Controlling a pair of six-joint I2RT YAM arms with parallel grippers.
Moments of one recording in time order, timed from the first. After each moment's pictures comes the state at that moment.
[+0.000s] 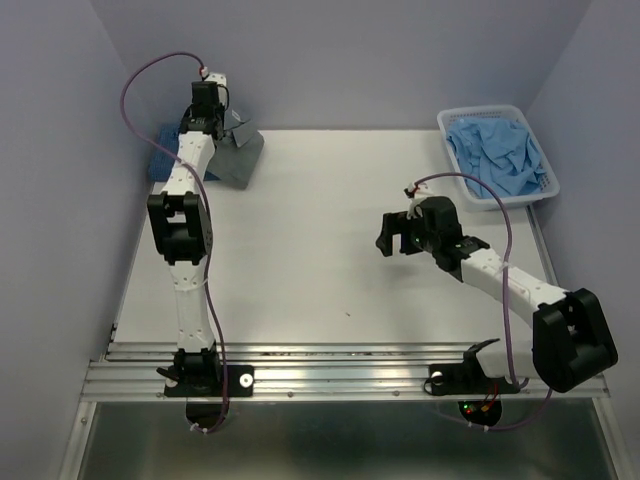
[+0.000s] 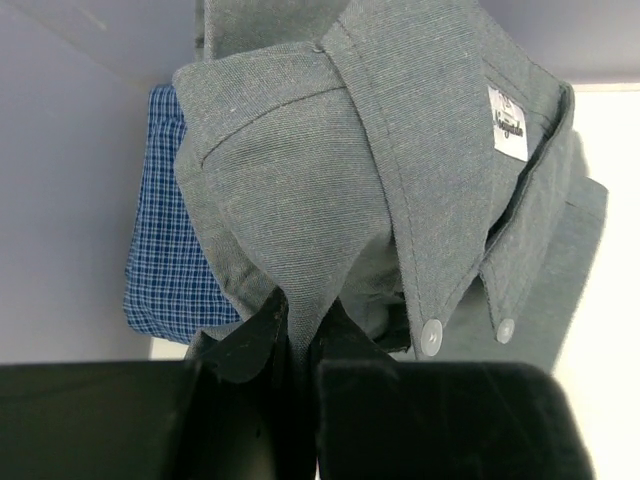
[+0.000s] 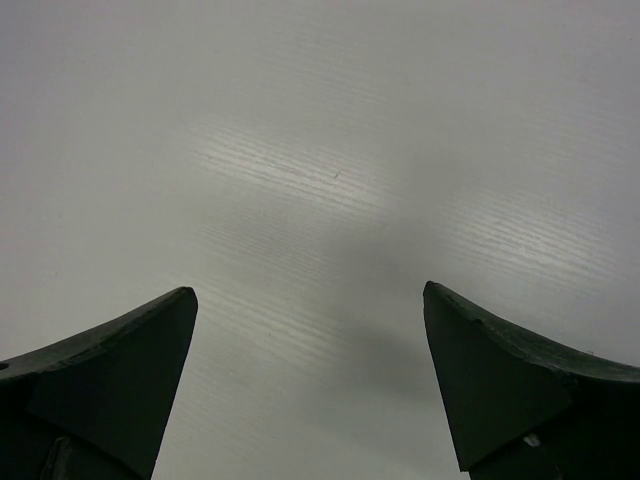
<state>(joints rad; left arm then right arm) -0.03 2.31 2.24 -0.46 -0.26 0.17 0.40 1.29 0.73 -0.05 -0.12 0.23</state>
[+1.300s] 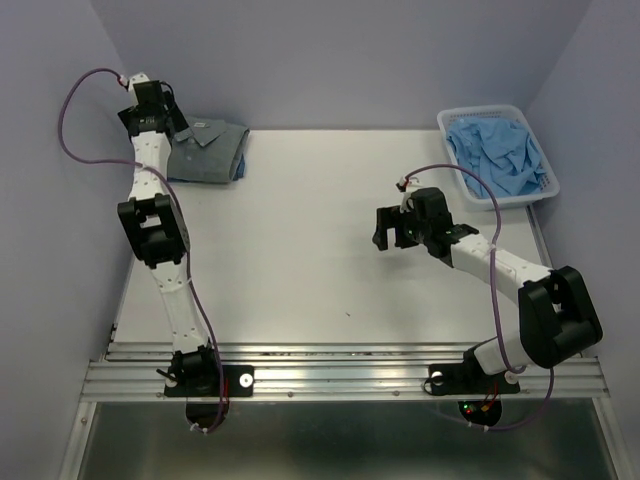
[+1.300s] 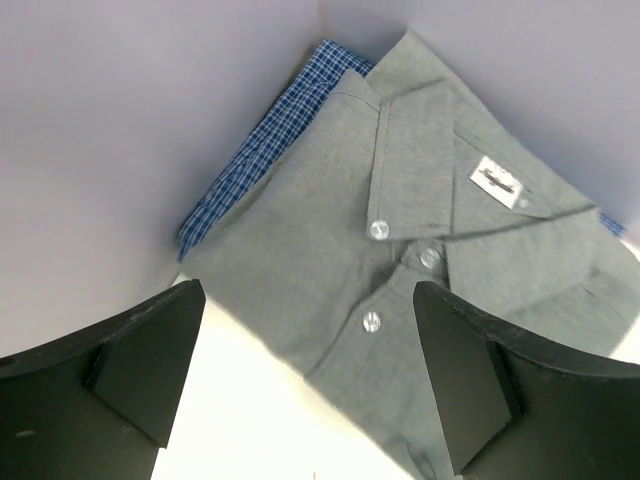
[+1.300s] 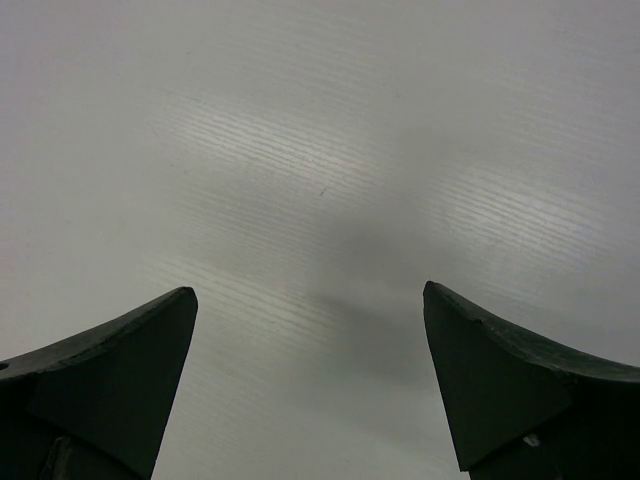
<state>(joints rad) 0.20 2.36 2.32 -0.52 -0.28 -0.25 0.40 1.43 0.84 -0.10 -0.11 0.20</state>
